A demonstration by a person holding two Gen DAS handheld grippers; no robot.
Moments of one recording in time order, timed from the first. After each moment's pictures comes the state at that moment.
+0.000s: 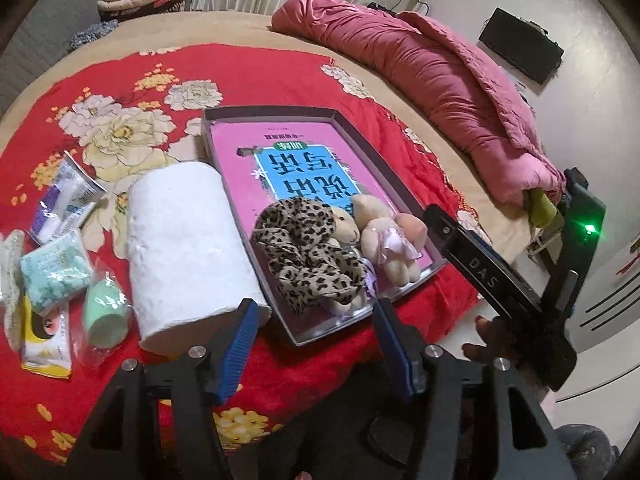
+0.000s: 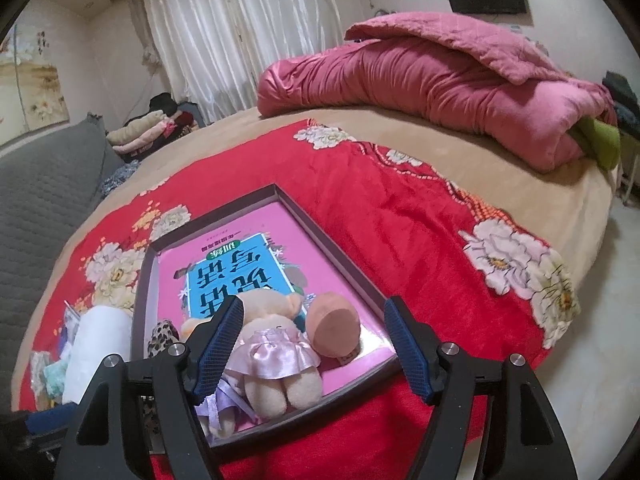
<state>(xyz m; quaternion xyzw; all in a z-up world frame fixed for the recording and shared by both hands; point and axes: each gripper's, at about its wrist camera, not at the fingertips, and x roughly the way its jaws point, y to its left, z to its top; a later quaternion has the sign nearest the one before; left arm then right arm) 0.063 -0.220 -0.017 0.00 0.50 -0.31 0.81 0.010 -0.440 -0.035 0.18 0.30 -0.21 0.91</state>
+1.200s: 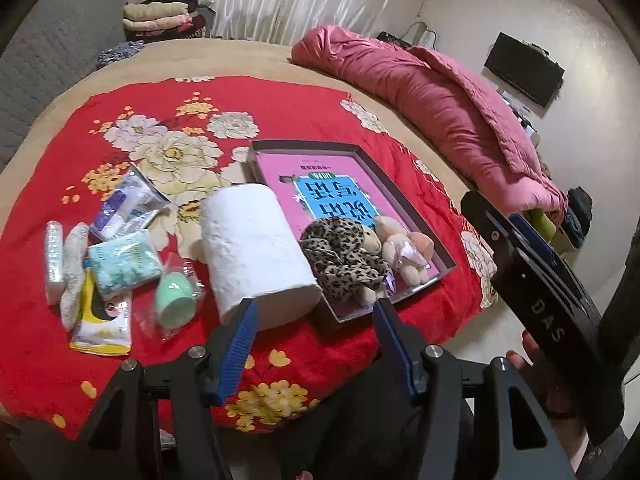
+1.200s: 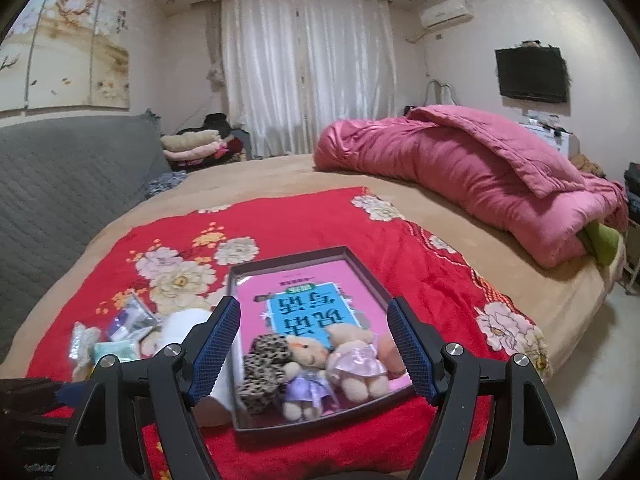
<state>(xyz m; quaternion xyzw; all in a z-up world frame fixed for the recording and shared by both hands) 0.039 -0.152 0.018 -0.02 0.45 -0.29 0.84 -0.029 -0.327 0.049 0.07 0.23 -0.16 0.96</state>
